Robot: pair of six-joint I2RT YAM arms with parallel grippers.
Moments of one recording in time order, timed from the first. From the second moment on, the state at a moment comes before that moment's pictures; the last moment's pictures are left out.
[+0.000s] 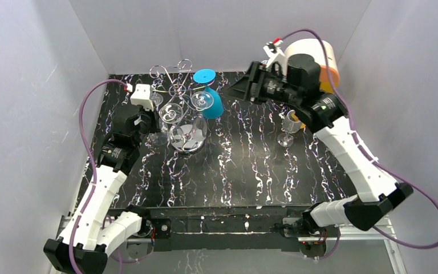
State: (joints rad) left arm -0.28 0.92 1.00 -0.41 -0.13 -0.06; right arm 0.57 1.31 1.61 -0.51 -0.45 0.70
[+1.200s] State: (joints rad) left arm -0.28 0.78 1.00 -0.36 -0.11 -0.02; right arm 1.07 1.93 2.28 -0.56 0.12 0.91
